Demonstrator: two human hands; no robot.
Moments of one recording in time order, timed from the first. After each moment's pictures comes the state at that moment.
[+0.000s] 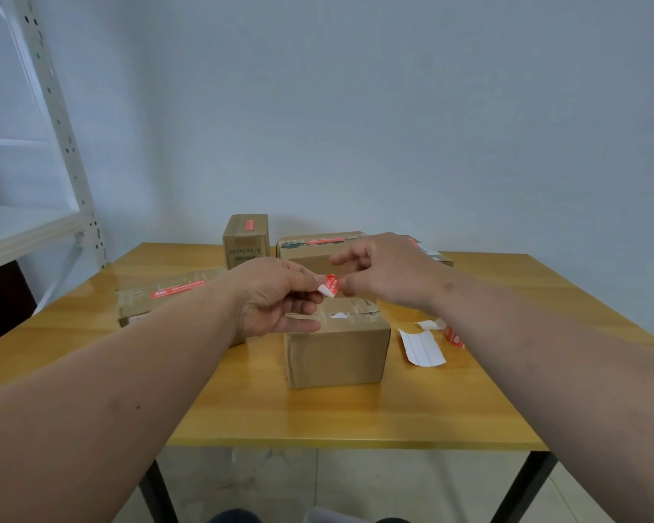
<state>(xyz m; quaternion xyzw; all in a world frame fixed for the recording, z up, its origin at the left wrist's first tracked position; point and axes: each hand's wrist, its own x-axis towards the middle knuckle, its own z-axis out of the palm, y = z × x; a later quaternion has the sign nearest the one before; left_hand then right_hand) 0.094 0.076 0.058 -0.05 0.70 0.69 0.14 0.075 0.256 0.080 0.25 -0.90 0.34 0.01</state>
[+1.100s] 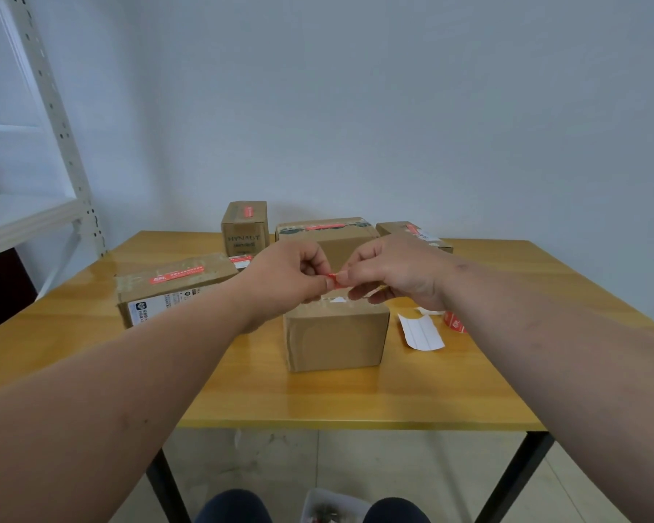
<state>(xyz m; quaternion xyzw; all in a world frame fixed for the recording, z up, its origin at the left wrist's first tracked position) 0.103 0.085 0.046 0.10 0.88 0.46 -0.07 0.074 0.265 0.067 0.18 -0.85 0.47 -0.13</state>
